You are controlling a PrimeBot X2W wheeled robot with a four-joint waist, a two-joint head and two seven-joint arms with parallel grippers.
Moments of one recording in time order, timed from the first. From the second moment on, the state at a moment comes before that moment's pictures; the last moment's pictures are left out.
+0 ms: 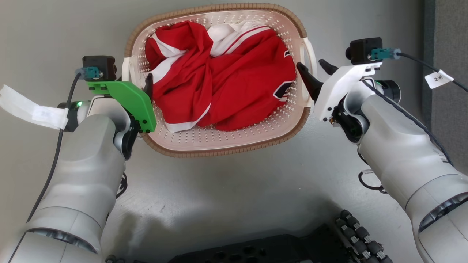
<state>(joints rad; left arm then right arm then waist) -0.98 0.02 -0.58 1.18 -0.68 -0.11 -0.09 -0.94 -0.10 0.76 1.09 0.80 0.12 -0.08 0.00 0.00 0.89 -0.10</state>
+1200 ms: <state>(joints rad) -0.87 0.02 -0.62 1.13 -0.67 -0.09 -0.25 -0.81 -0.16 0.74 1.06 0.80 0.12 -0.25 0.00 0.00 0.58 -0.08</state>
